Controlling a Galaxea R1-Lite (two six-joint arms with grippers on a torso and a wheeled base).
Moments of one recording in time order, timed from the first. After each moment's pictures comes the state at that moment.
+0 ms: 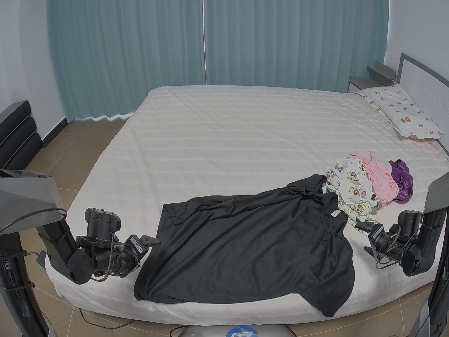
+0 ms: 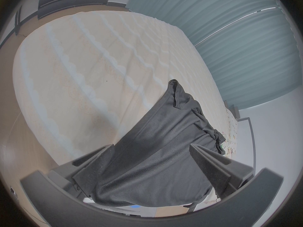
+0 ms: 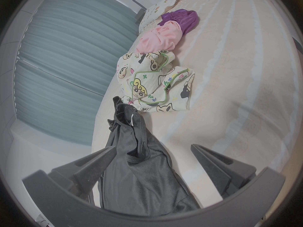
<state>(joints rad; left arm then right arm) -0.21 2.12 -0.46 -0.88 -0.14 -0.97 -0.18 2.31 -0.30 -1.44 0.30 0.89</state>
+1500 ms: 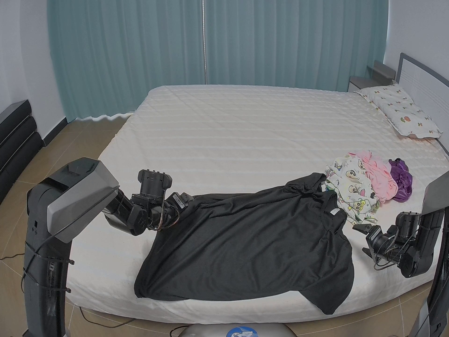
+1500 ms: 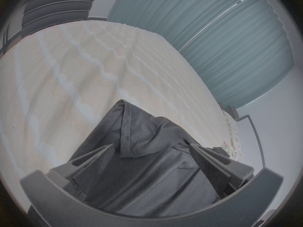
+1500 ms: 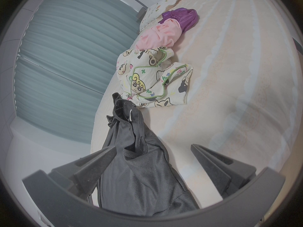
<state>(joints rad) -0.30 2.46 -1.30 -0.51 0.01 -0.89 -0.17 2.34 -0.30 -1.46 0.29 0.88</state>
